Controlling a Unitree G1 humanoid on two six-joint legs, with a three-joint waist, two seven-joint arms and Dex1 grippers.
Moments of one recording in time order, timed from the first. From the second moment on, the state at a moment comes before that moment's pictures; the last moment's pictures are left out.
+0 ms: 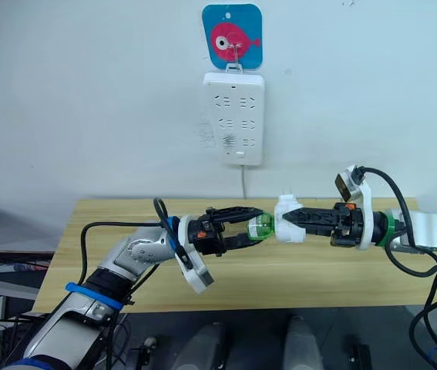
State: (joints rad) left arm -0.55 0.50 -0.43 0.31 0.19 -1.11 -0.51; right arm -0.49 -0.91 -0.03 0.07 1.94 1.37 0.33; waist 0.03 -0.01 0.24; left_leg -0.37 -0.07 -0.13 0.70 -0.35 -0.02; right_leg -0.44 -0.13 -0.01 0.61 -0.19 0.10
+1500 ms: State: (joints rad) left arm -0.35 0.65 -0.08 -0.07 -1.36 1.26 -0.80; right arm -0.34 -1.01 0.08 0.19 0.82 1.08 0.22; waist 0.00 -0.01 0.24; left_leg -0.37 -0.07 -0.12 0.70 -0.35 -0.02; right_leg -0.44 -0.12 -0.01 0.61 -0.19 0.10
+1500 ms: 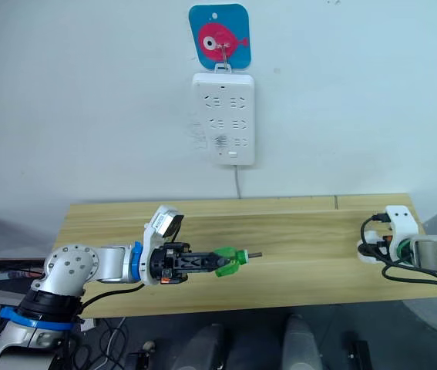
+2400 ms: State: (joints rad) left arm -0.25 0.62 -0.03 -0.19 -1.32 1.28 -0.80; right arm -0.53 -0.87 0.18 0.48 0.30 1.00 0.61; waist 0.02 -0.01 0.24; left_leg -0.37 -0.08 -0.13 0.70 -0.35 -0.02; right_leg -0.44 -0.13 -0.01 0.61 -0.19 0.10
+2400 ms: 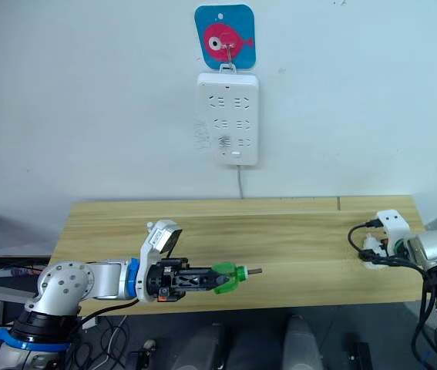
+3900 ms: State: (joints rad) left arm -0.27 0.33 -0.25 -0.23 -0.38 0.25 -0.82; right arm -0.20 -0.42 -0.14 -0.42 1.95 0.90 -0.50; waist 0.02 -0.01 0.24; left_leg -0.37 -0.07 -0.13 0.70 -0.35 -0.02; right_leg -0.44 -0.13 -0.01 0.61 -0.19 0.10
